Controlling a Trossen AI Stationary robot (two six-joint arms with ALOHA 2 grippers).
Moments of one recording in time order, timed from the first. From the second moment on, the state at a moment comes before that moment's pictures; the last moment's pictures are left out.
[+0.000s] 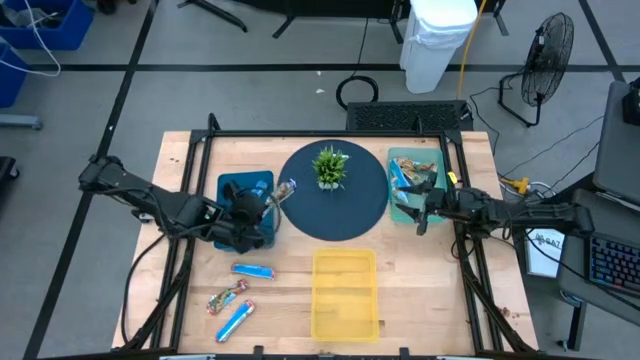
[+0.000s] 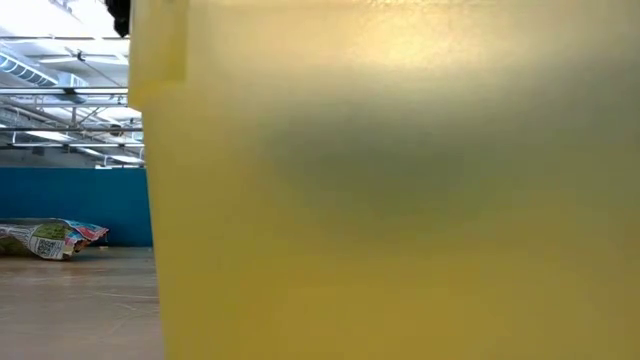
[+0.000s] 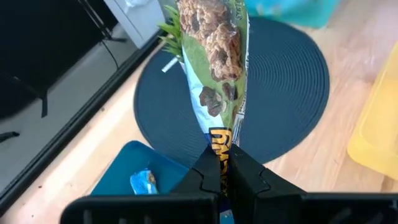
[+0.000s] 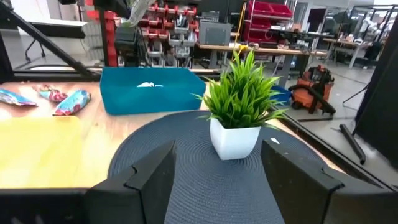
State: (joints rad) left arm -0.39 1.23 1.07 -0.90 -0.78 -0.69; right arm -0.08 0.19 0.02 0.10 0.21 -0.07
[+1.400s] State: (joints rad) left arm -0.30 0.73 0.55 -0.88 -0.51 -1.51; right arm -0.08 0.11 0.02 0.08 0.21 -0.04
